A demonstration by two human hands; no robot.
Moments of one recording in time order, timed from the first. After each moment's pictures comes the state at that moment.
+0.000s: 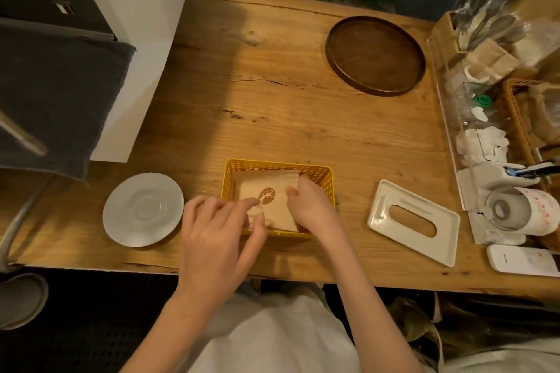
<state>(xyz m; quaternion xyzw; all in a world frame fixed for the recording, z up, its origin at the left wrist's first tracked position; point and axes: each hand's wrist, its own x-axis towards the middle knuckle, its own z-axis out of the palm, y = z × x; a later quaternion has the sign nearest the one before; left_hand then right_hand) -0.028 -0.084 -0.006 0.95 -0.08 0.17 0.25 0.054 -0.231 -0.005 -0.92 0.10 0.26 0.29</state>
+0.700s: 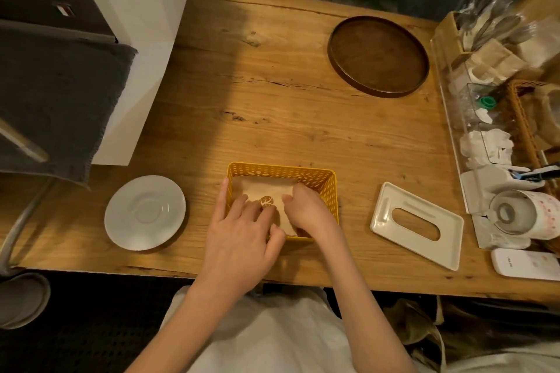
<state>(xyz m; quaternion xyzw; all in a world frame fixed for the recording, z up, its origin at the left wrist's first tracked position) -0.009 -0.102 -0.008 0.99 -0.12 -0.06 0.08 0.059 -0.223 -0.012 -0.91 0.10 0.31 0.26</state>
